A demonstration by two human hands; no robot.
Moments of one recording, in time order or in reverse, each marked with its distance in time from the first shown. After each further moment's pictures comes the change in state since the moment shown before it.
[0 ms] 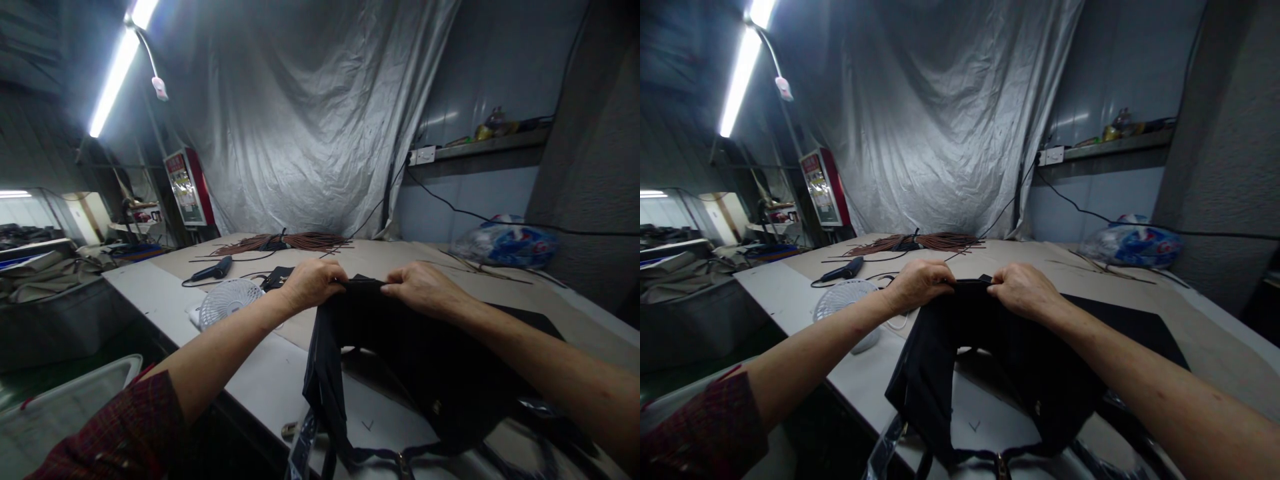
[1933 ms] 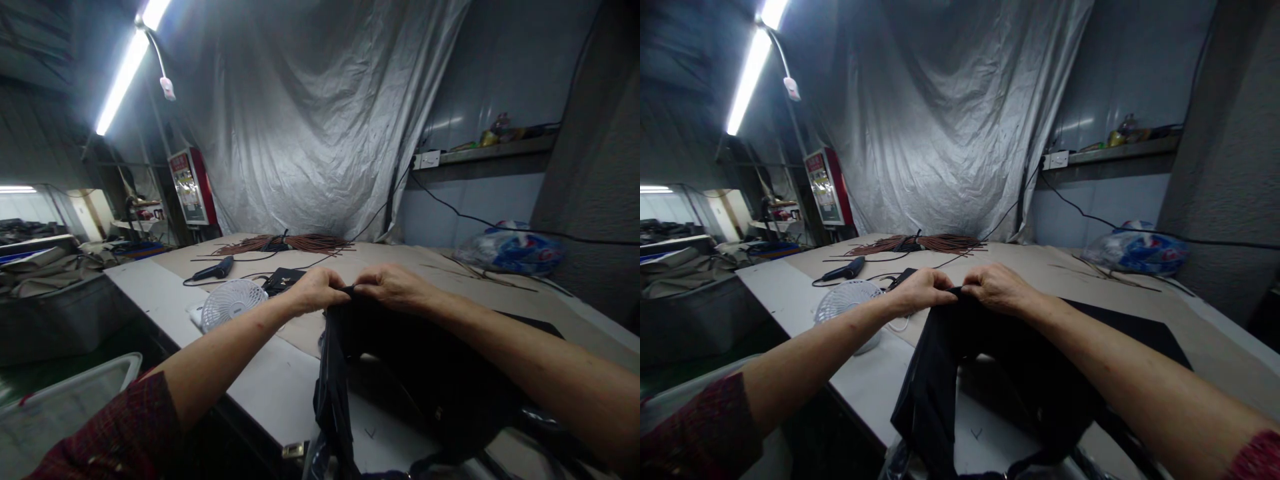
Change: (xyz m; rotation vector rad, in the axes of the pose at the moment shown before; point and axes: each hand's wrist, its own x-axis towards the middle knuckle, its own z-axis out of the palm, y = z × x) left_hand -0.007 0.008 0.002 -0.597 -0.180 -0.497; right_hand 0.028 -0.020 0.010 0.071 -0.054 -0.462
